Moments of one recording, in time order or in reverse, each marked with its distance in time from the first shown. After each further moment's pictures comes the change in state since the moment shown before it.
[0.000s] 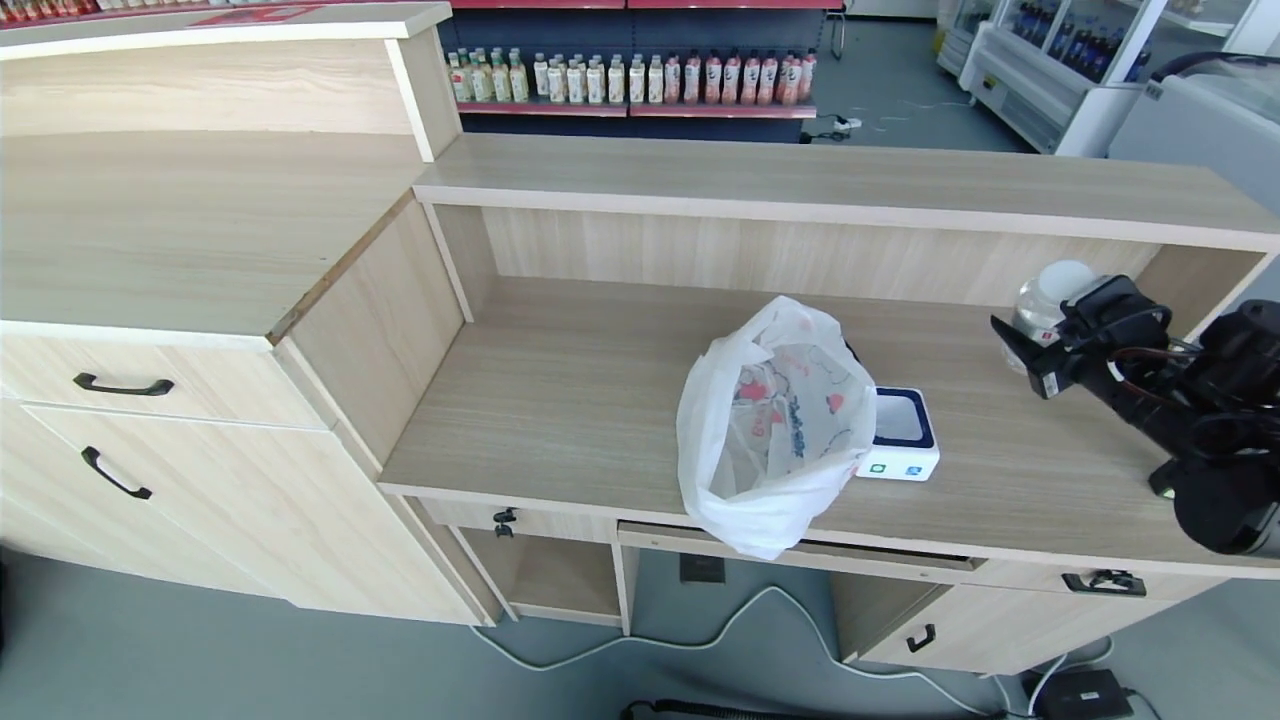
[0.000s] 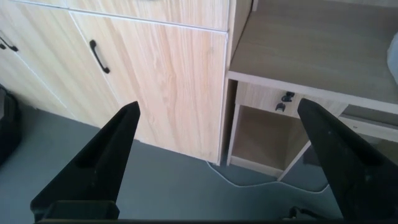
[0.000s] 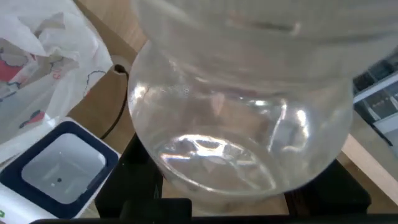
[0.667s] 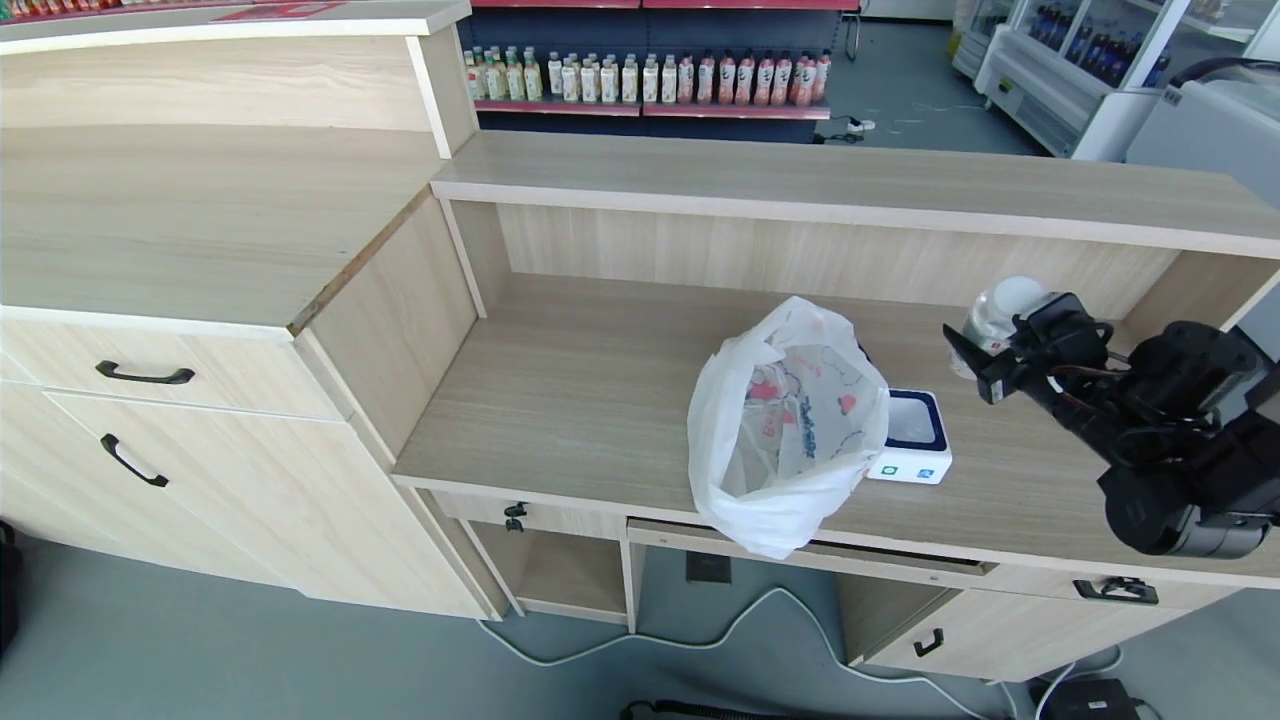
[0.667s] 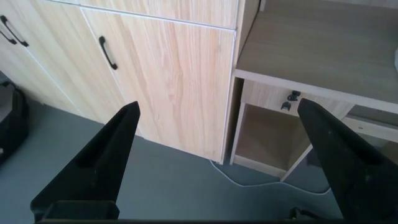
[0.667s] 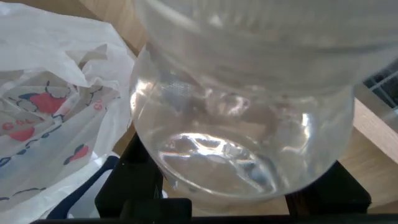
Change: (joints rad) left arm 0.000 0.000 0.000 0.000 0.000 0.000; right arm 0.063 0.155 -0.073 -0.117 0.010 0.091
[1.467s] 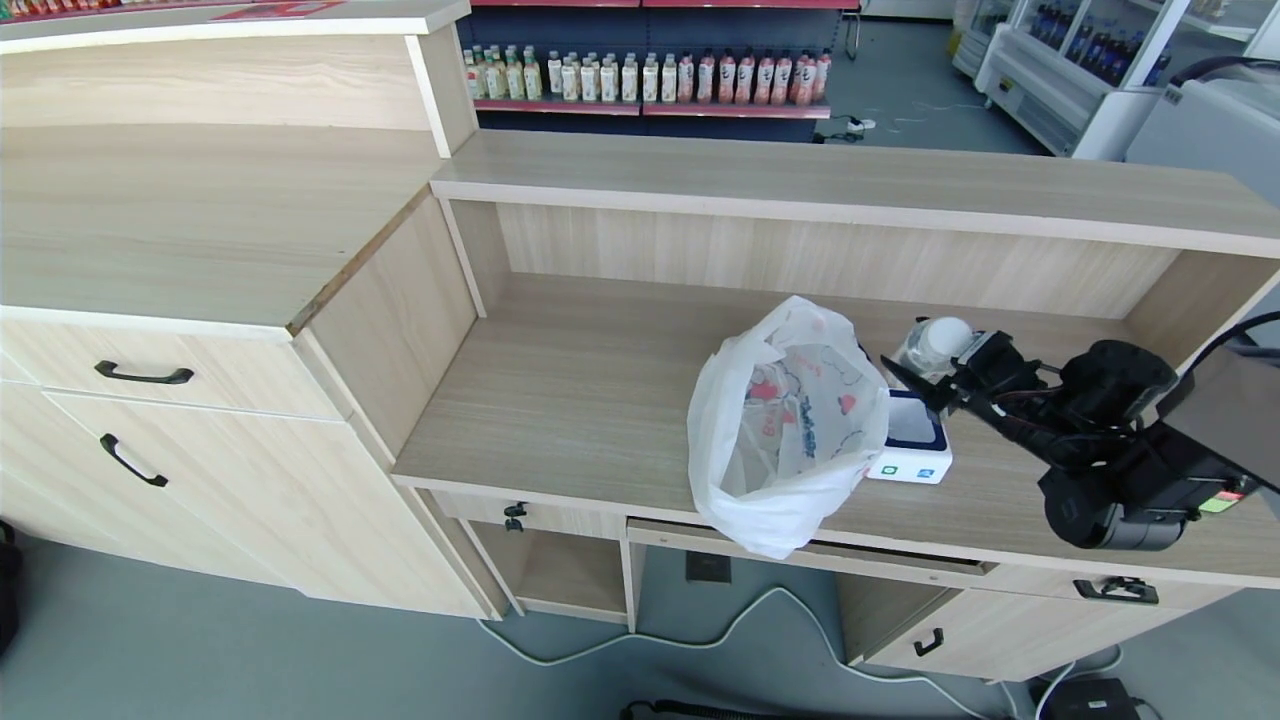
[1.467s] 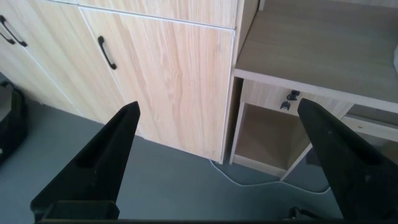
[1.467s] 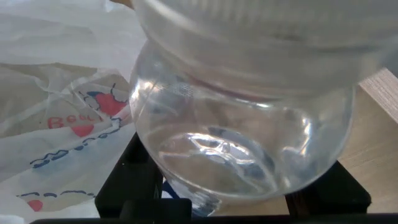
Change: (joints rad) left arm 0.000 0.000 0.000 0.000 0.000 0.000; right arm 0.031 0.160 -0.137 -0.008 0.243 -0.086
